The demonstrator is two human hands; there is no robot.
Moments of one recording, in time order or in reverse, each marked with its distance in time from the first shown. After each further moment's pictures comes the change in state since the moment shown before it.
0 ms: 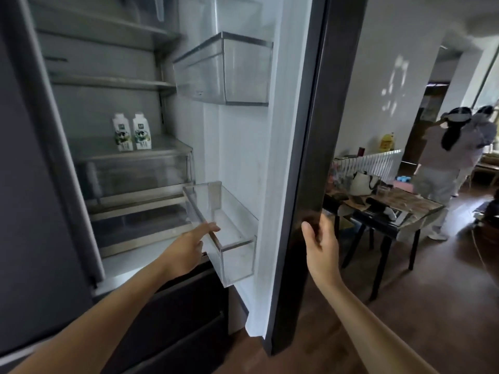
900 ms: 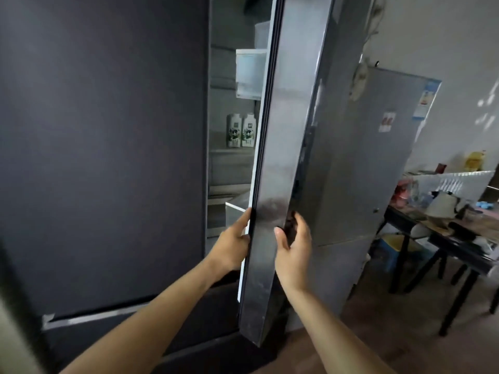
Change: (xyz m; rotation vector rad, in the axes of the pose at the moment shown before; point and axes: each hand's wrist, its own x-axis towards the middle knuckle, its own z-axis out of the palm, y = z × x) left_hand -0.097 -0.113 -0.118 -0.408 0.166 -0.161; right_hand -0.114 -0.121 0.280 -0.069 -0.036 -0.038
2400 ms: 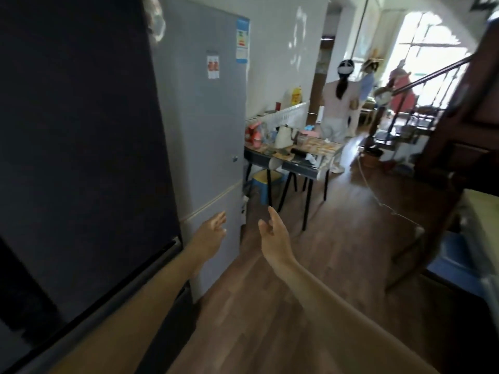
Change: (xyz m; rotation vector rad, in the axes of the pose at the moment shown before) left_hand 0.087 0.046 0.263 -0.138 -0.563 -0.043; right_hand 0.040 0.135 -0.223 -0.178 0.098 0.544
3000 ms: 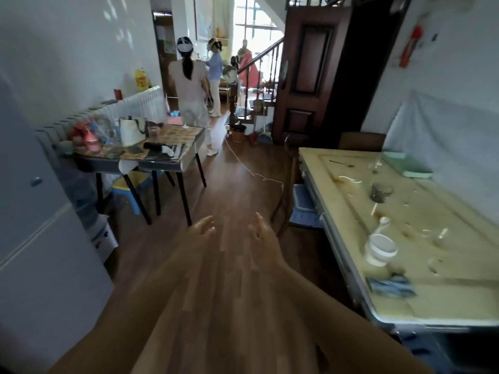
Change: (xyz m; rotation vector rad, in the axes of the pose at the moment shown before) left_hand 0.097 0.095 0.353 -0.025 -0.446 0.160; right_hand 0.028 0.161 -0.313 0.023 0.457 0.250
